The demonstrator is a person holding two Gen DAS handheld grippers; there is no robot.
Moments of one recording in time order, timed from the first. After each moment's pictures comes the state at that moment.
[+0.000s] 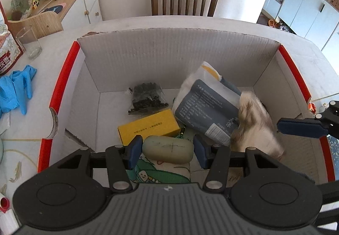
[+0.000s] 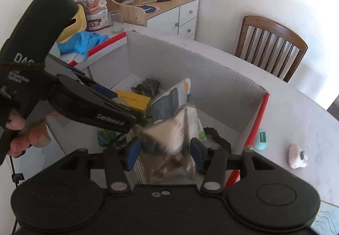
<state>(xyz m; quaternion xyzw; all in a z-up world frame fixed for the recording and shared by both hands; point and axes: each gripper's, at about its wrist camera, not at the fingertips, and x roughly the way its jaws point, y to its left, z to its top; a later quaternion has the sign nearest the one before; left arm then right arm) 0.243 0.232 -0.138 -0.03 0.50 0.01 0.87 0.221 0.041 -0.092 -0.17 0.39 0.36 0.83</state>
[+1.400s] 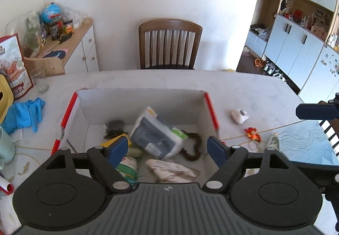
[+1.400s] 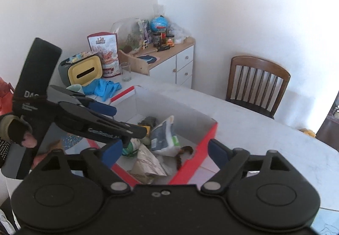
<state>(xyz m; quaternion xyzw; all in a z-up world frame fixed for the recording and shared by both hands) 0.172 0.150 -0.033 -0.04 0.37 0.01 0.93 0.170 -0.079 0.015 -0.11 0.30 0.39 0.86</state>
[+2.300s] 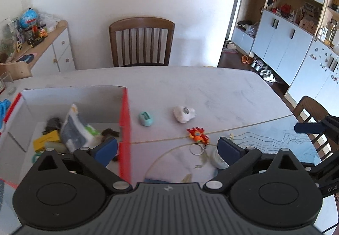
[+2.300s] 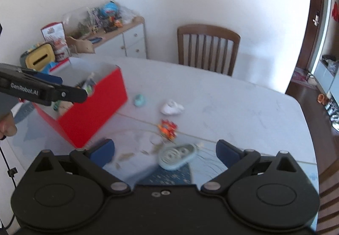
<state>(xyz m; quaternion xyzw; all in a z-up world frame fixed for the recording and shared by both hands) 0.196 0.002 -0.053 -0.04 0.38 -0.01 0.93 0.221 -0.262 -0.054 -0.09 0.36 0.31 0.88</state>
